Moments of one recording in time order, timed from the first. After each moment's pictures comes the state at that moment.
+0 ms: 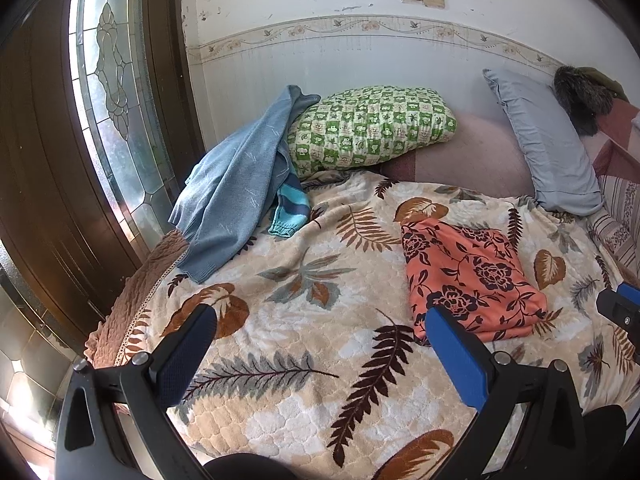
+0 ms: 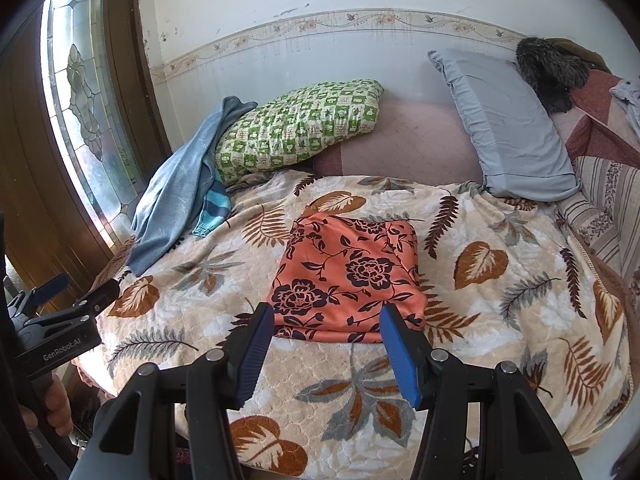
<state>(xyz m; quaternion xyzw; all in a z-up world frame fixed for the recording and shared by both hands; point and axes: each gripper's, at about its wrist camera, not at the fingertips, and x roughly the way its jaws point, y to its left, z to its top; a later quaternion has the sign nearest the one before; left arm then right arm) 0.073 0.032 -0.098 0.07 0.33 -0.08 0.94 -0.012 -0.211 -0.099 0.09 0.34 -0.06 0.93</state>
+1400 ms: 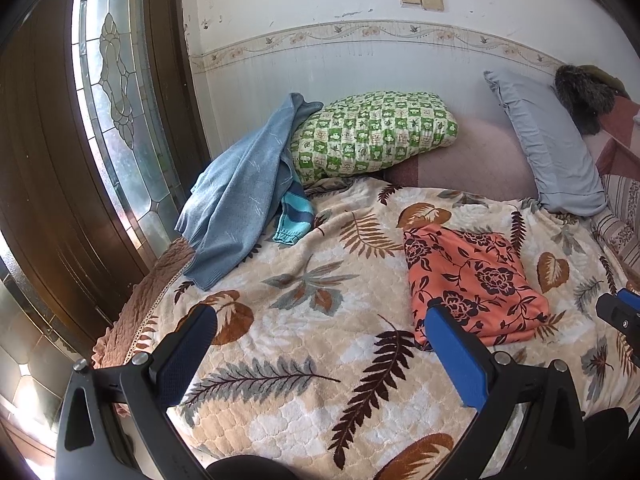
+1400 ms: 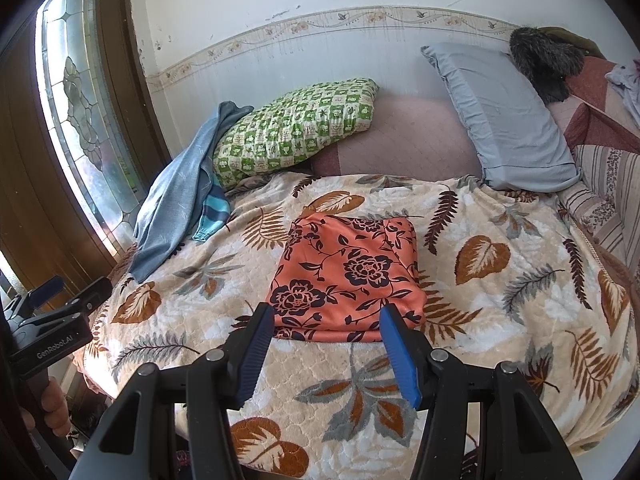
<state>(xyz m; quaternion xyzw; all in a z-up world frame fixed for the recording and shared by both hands) 0.068 0.026 -0.090 0.08 0.32 -0.07 0.94 -0.015 -0.222 -0.105 0.11 0.34 -0.06 0.93</state>
